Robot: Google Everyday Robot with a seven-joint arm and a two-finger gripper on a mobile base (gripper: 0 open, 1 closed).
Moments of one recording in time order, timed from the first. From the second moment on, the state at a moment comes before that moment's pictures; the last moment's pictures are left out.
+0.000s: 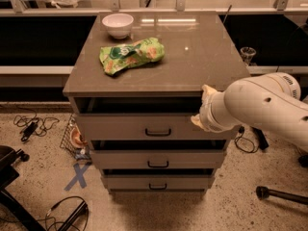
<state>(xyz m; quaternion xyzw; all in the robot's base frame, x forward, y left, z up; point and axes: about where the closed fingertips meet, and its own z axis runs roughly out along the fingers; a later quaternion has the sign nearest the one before) 0.541 -0.136 0.749 -0.58 0.76 -0.05 0.29</state>
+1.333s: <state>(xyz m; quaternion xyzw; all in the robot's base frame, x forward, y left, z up) 0.541 -0.134 0.750 -0.58 0.76 -0.05 0.29</state>
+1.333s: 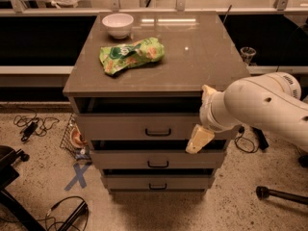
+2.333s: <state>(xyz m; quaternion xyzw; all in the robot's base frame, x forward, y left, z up) 0.584 -0.148 0.868 -0.60 0.73 -0.13 0.30</state>
